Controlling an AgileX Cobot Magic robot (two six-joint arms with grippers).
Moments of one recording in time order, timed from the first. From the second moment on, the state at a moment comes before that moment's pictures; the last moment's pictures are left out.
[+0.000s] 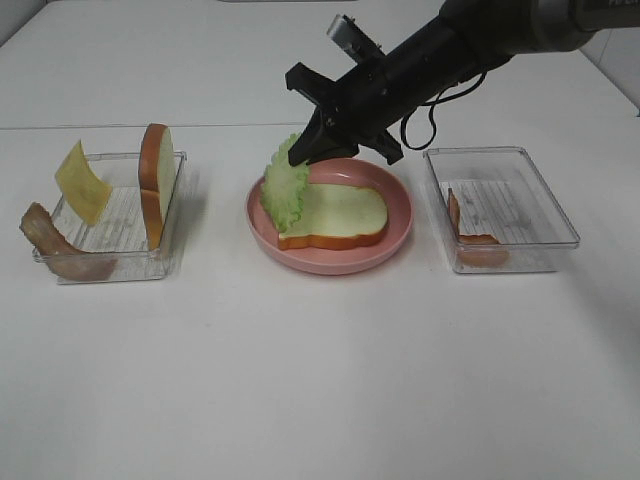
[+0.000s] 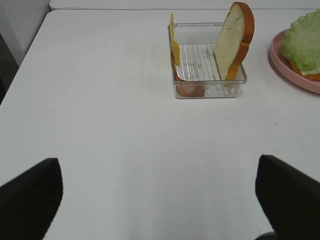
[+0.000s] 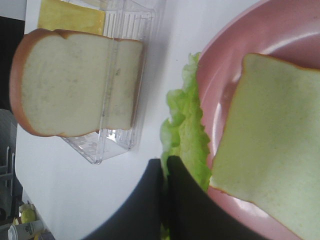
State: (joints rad) left arm 0.05 -0.01 -0.51 -0.05 1.08 0.00; right arm 0.32 2.28 -1.74 0.94 0.94 -0.36
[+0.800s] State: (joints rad) left arm 0.05 -0.01 -0.51 -0.05 1.08 0.00; right arm 0.32 2.28 -1.74 0.55 0.89 -0.23
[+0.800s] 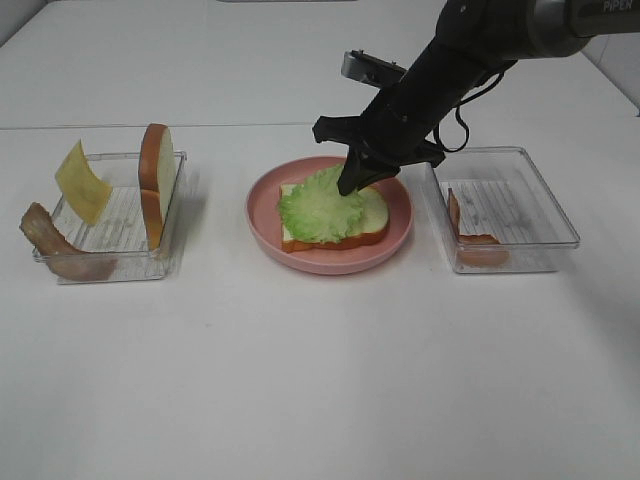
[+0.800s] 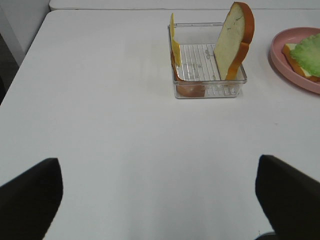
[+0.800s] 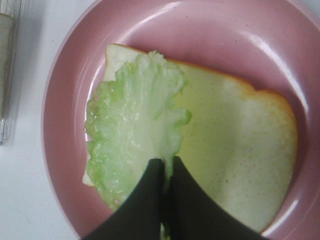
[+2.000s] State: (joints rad) left arm 0.05 -0.01 -0.51 -0.04 1.08 0.00; right arm 0.32 2.12 -1.85 0.09 1.21 0.07
